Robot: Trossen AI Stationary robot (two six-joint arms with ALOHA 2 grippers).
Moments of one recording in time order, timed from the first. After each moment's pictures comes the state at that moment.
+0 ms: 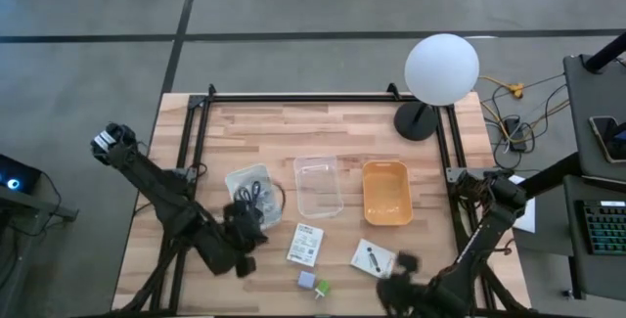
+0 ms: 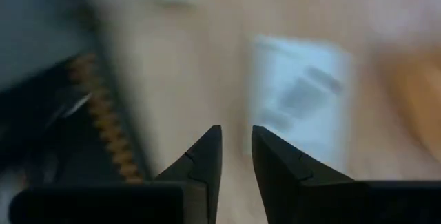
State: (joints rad) left arm -0.73 1.36 1.14 -0.71 -0.50 -0.97; right arm 0.94 1.96 1.68 -1.10 0.42 1.23
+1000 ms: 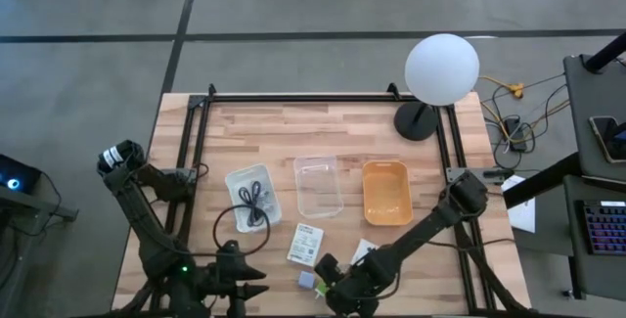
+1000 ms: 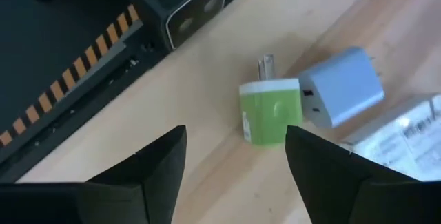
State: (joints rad) left arm -0.98 1.55 1.37 -0.61 -0.75 -1.28; right arm 0.63 2.16 1.68 -0.62 0.04 -0.20
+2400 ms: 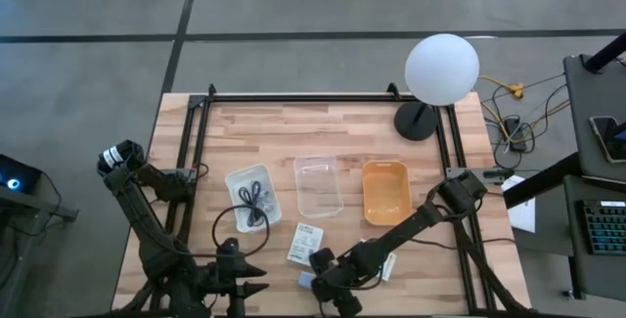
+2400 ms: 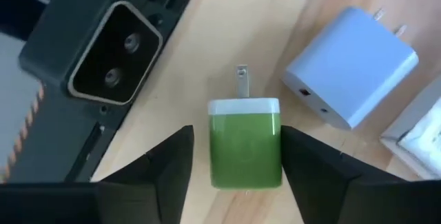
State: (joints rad) left arm -0.98 1.55 1.37 -0.62 -0.78 -1.23; right arm 0.56 2.24 1.68 -0.50 -0.08 0.15
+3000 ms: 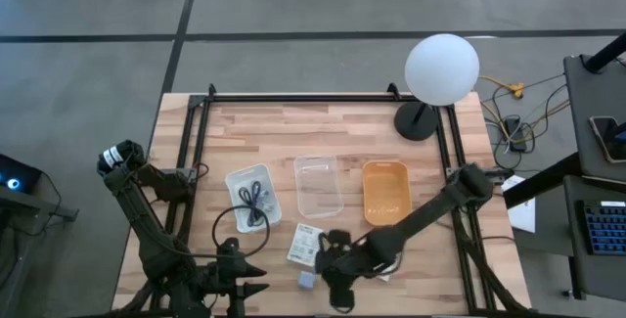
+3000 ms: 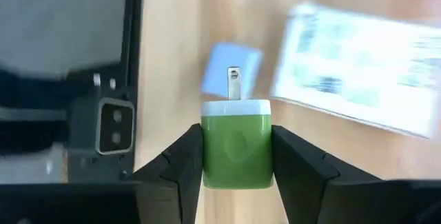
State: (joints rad) left arm -0.98 1.55 1.37 -0.62 -0.78 -1.22; right arm 0.55 2.05 1.68 -0.66 0.12 0.61
